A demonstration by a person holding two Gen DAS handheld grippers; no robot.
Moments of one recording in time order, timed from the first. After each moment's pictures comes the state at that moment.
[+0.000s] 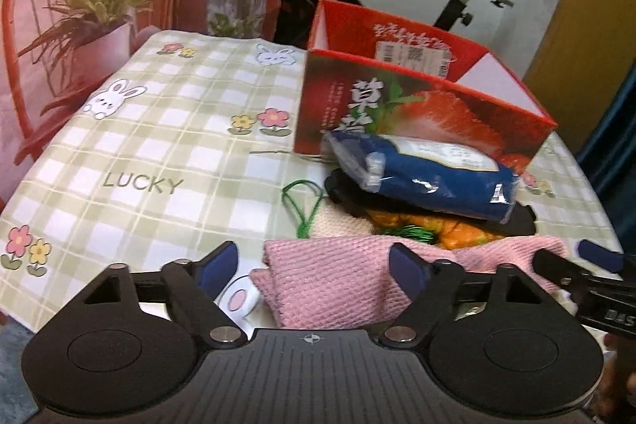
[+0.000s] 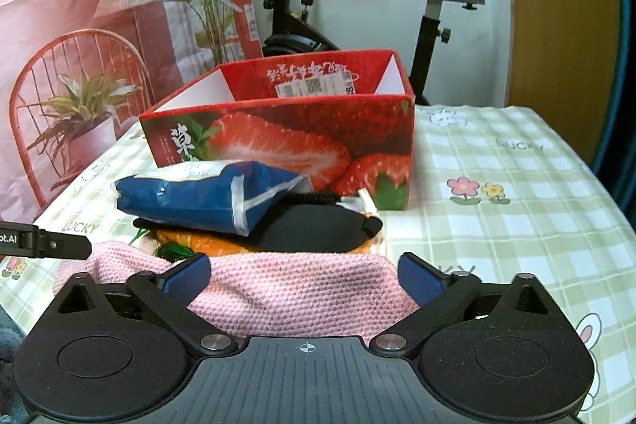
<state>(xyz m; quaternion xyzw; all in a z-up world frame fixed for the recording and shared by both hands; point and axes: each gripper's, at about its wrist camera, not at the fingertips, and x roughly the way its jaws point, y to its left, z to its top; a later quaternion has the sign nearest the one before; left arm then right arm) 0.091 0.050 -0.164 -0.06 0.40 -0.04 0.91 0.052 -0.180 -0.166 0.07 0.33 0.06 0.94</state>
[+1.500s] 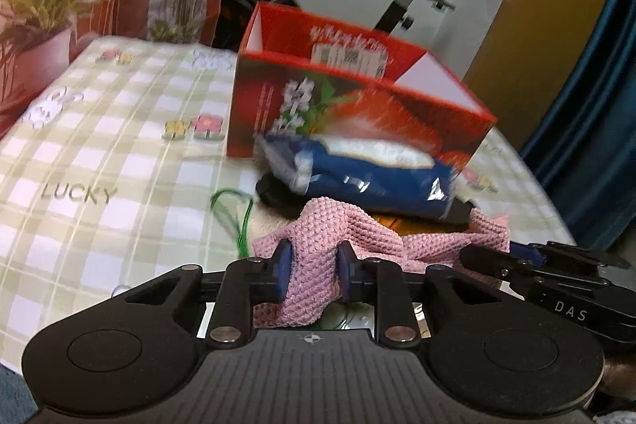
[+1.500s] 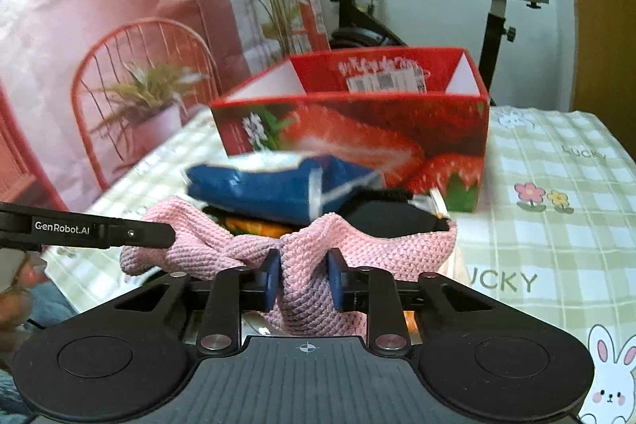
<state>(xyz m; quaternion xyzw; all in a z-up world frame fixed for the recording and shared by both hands) 0.090 0.038 -0.169 -0.07 0.37 -0.13 0.92 0.052 -0.170 -0.158 0.07 0.32 0.17 0.93</state>
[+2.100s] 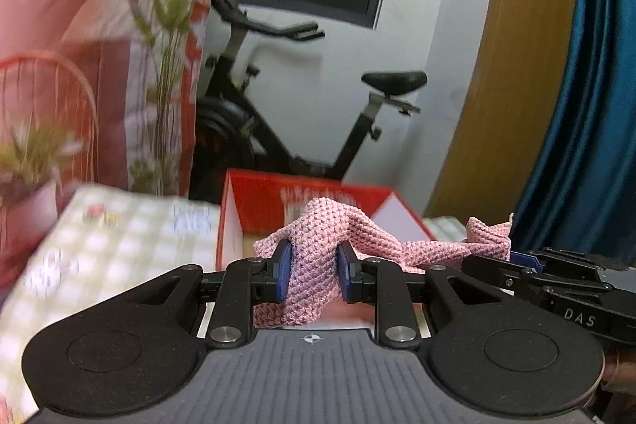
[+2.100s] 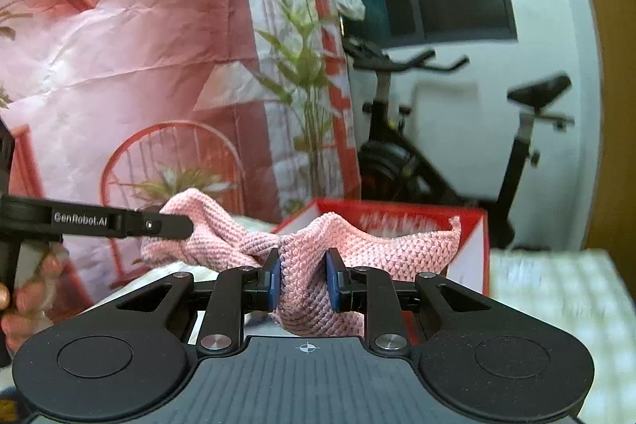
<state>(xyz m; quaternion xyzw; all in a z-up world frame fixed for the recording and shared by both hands) 0.137 0.020 -0.063 -0.05 0.22 -0.15 0.96 0.101 -0.185 -0.052 0.03 0.18 0.21 0.96</state>
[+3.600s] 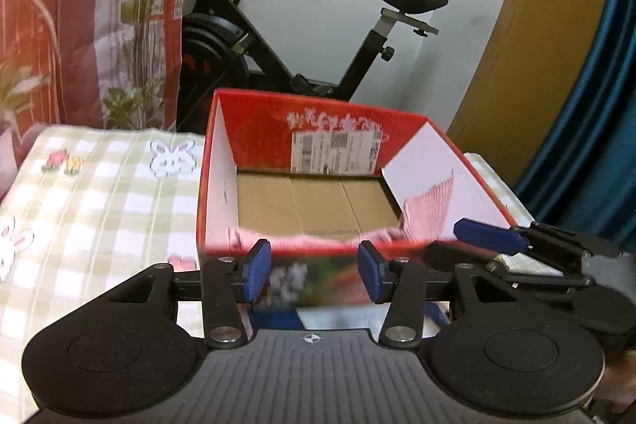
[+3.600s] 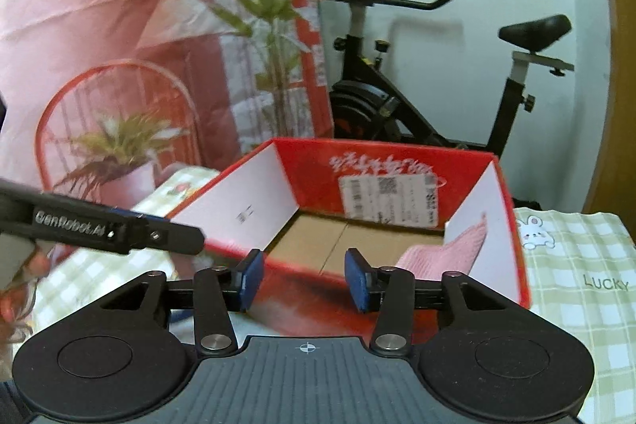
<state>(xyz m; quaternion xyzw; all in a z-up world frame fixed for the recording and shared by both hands) 0.229 0.018 -0.126 -0.05 0.35 -0.17 0.92 0.187 -0.151 -0.129 0.02 0.27 0.17 0.95</state>
